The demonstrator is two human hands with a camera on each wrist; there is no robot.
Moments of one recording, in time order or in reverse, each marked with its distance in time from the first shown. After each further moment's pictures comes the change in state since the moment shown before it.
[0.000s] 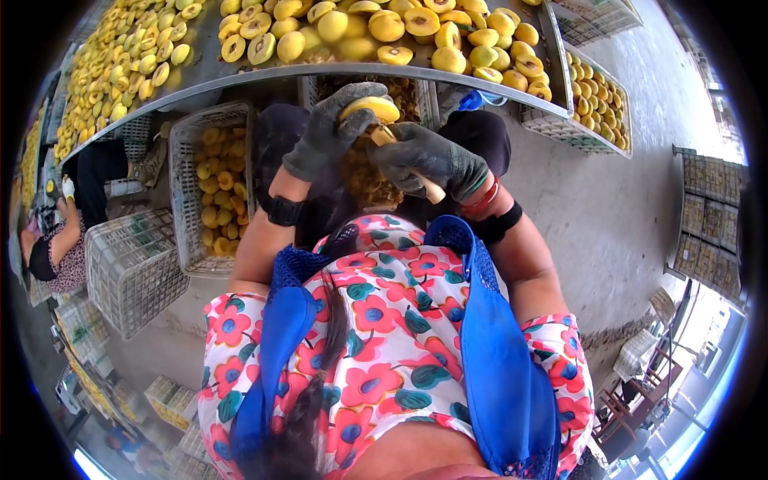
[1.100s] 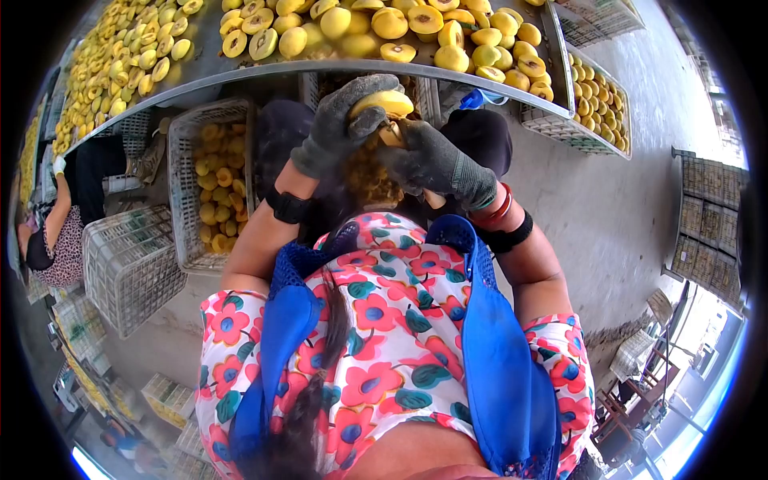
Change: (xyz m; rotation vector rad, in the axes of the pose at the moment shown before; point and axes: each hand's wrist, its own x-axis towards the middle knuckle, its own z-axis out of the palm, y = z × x) left_hand 0.007 0.013 0.008 0.071 0.058 0.110; right_hand -0.007 0.004 0.015 -0.388 0.217 -0.185
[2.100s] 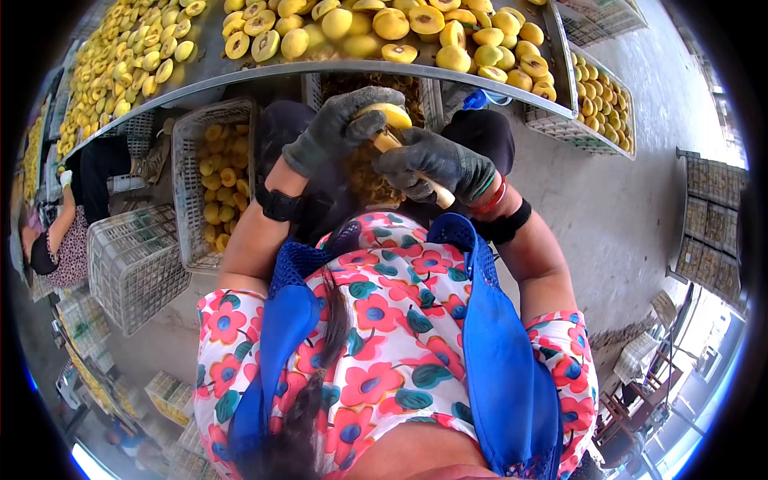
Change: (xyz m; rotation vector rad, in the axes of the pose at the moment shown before) left_hand 0.000 -0.013 -0.008 -0.120 -0.249 -0.068; right_hand 0.003 -0.001 -0.014 0.461 -0.273 0.280
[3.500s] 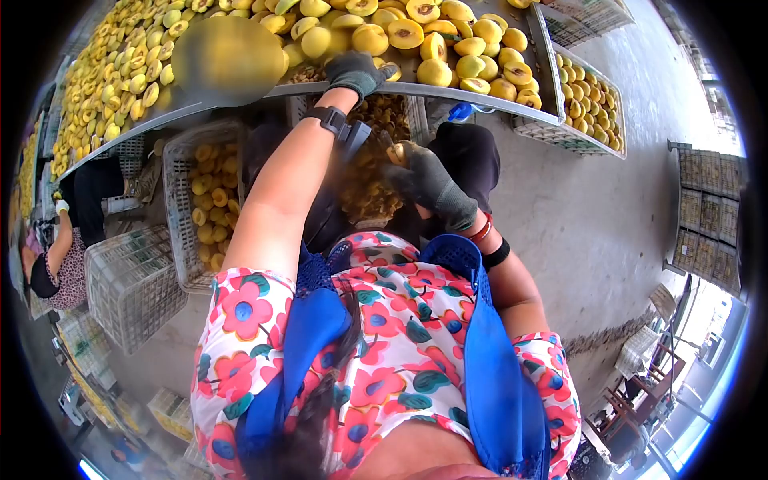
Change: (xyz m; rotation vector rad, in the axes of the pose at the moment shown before) left_hand 0.125 -0.112 0.003 1.132 -0.129 -0.889; right_hand 0.012 0.045 -0.034 -0.694 0.665 -0.407
